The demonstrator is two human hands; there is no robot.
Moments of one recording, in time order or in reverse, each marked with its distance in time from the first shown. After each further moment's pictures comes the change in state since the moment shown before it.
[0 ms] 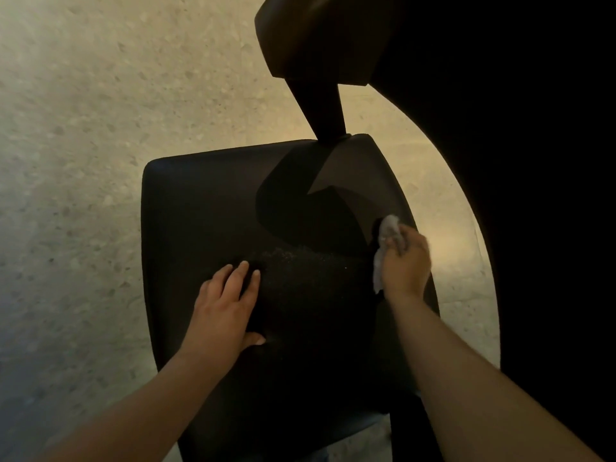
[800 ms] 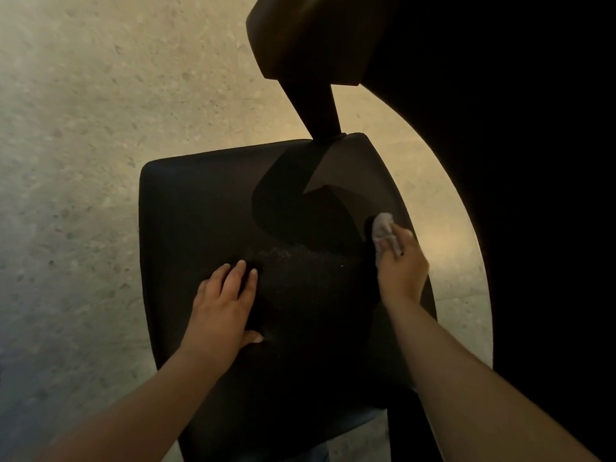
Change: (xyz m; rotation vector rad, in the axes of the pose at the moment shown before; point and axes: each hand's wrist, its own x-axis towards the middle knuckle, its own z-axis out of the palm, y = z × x) left_hand 0.002 0.002 0.001 0.019 -0.024 -0.018; right_hand -0.010 0.004 -0.005 0.034 -0.001 -0.015
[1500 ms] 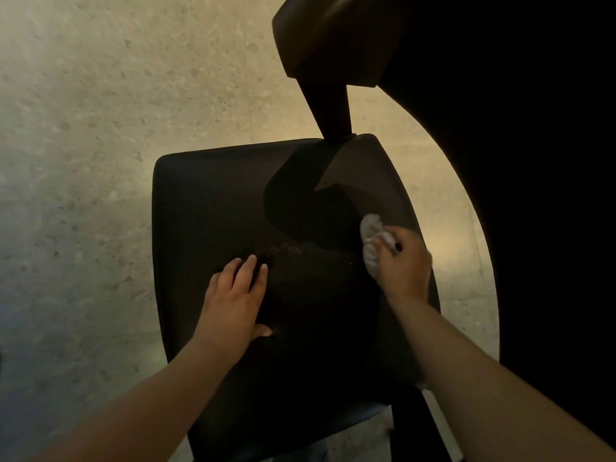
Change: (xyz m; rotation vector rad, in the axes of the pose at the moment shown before) left_hand -0.004 -0.001 -0.005 -0.040 0.009 0.021; right_hand -0.005 -0.006 -0.003 -0.107 -0.093 -0.185
